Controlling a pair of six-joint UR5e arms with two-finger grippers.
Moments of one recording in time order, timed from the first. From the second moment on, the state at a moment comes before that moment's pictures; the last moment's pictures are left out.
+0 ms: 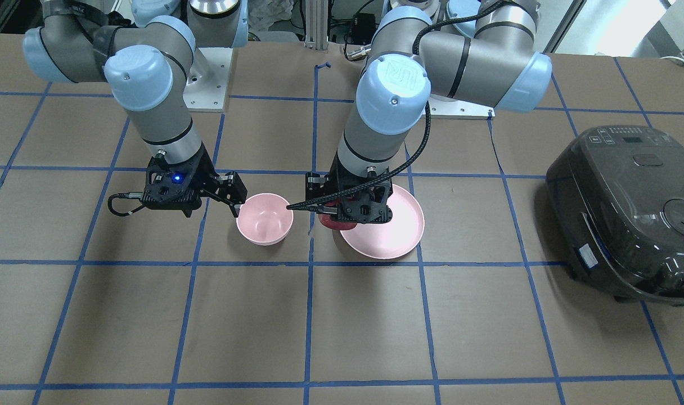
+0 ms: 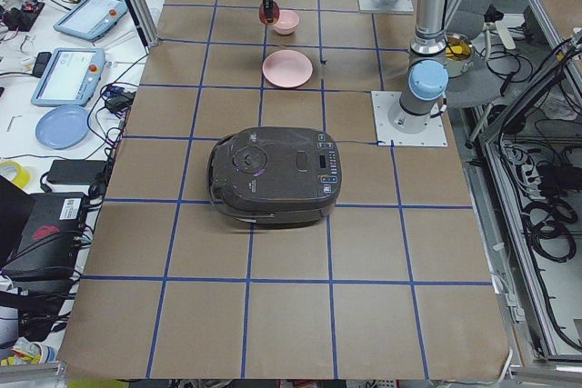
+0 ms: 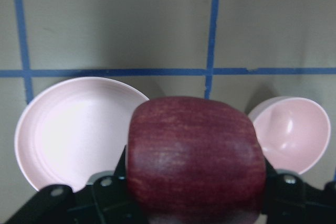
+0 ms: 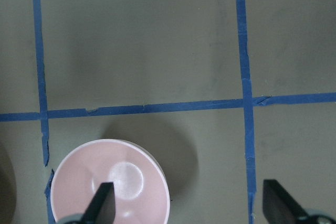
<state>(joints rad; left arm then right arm) -1.86 -1.87 -1.61 -1.24 1.40 -0.34 1.63 -1.47 2.00 -2.25 -1.47 0.13</state>
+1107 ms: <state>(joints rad) -1.95 -1.98 -1.65 -0.98 1.33 -0.59 1.51 -1.47 1.84 -2.01 -1.50 0.09</state>
